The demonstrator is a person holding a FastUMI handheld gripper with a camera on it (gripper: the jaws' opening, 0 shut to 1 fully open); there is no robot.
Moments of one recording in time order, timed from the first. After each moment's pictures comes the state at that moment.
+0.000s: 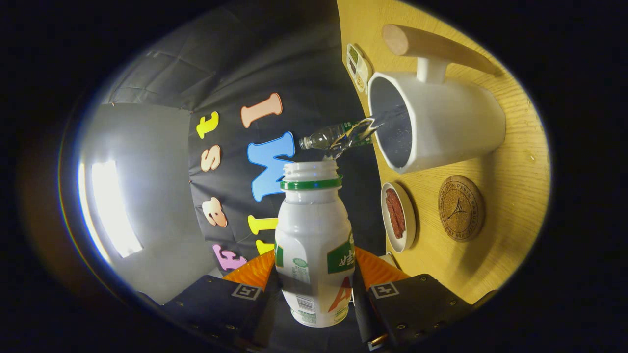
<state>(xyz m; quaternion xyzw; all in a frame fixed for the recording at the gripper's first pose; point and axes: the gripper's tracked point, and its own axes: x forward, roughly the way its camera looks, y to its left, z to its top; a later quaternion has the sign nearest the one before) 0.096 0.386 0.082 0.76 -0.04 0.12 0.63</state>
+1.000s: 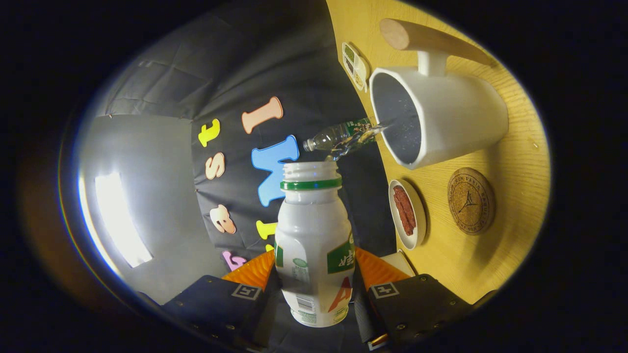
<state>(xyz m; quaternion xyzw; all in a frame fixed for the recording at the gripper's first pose) 0.097 0.386 0.086 0.79 -0.06 0.13 0.60</state>
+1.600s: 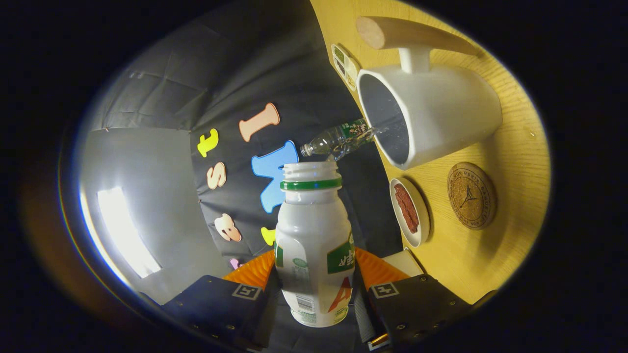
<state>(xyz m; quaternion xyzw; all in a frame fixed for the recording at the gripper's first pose) 0.094 0.382 0.087 0.81 -0.07 0.12 0.57</state>
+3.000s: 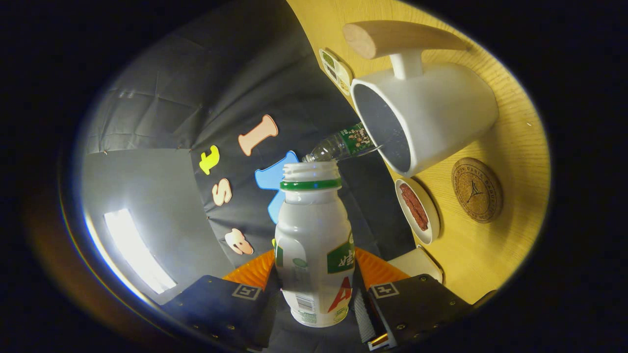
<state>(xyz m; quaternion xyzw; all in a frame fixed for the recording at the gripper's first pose) 0.091 0.363 0.095 0.84 -0.09 0.12 0.53</state>
